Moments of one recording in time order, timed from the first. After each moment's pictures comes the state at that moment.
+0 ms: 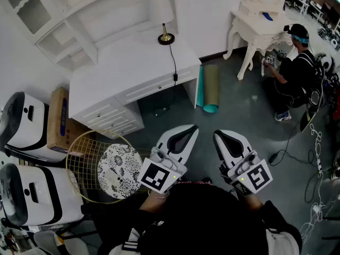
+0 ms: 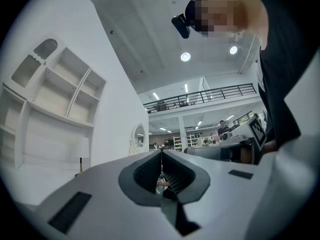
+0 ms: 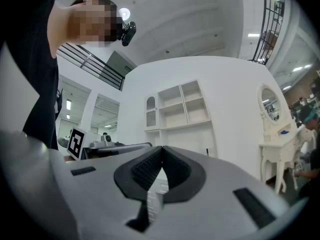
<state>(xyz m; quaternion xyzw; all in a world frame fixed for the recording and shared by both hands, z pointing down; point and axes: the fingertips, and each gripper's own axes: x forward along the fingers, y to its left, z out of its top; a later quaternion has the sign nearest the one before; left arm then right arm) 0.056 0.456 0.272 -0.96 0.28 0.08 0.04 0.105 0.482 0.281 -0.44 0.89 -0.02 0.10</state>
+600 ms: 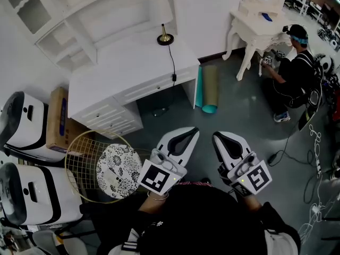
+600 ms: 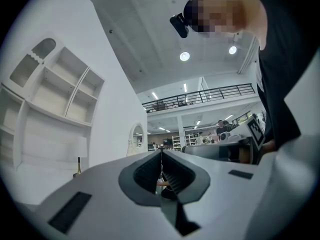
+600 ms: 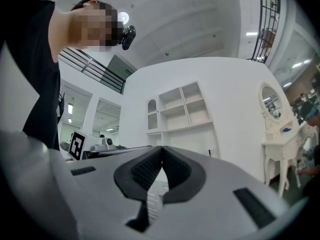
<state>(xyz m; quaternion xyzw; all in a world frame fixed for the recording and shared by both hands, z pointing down) 0.064 0.462 0.272 -0.96 0.28 0.07 0.04 0.111 0.485 0.278 -0.44 0.89 -0.01 0.12</state>
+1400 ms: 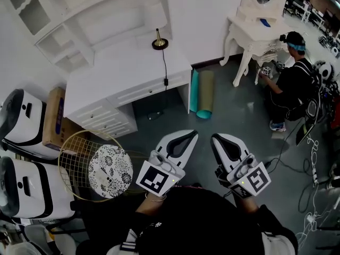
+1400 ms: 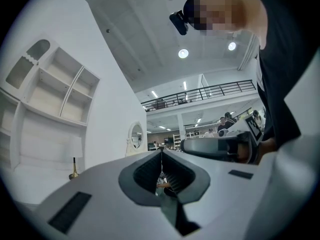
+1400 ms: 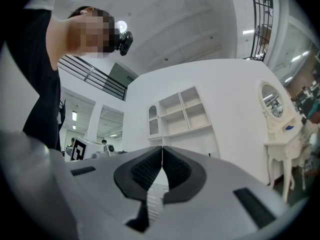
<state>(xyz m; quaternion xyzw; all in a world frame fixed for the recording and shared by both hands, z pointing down) 0.128 0.473 0.277 -0.96 0.28 0.06 0.05 0.177 0.492 0.270 -0.42 0.90 -0.01 0.15</state>
